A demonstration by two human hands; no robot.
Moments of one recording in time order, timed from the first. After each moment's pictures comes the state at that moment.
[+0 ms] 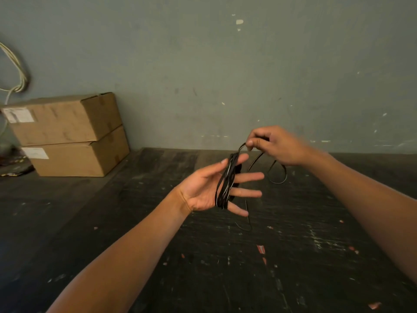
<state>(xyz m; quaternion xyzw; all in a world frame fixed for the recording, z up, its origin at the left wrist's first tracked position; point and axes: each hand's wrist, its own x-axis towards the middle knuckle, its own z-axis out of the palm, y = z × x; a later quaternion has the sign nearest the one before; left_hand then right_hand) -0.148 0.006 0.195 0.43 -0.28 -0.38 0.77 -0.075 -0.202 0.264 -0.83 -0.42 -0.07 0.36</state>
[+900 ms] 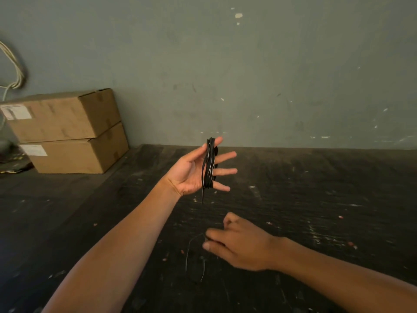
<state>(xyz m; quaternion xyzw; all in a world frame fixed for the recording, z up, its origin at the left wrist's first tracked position) -0.120 0.036 0.192 0.45 -0.19 -0.25 0.83 -0.192 -0.153 0.134 -0.82 -0.56 -0.01 0.12</state>
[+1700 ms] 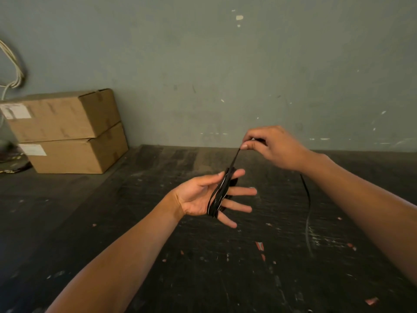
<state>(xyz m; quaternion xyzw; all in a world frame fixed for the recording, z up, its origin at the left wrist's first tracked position) -0.143 0.022 0.170 0.45 -0.25 -0.42 0.74 -0.085 -0.198 0.257 -0.85 -0.43 -0.19 0.23</state>
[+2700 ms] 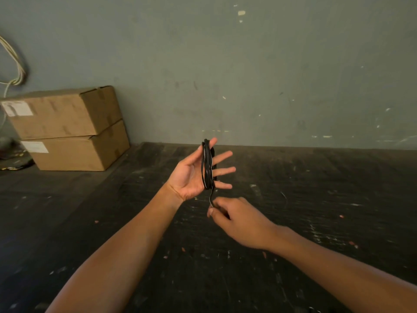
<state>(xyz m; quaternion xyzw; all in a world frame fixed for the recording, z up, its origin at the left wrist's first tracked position) -0.124 0.037 0.174 0.41 -0.17 -0.21 0.87 -0.187 -0.142 0.155 -0.85 -0.39 0.02 0.34</state>
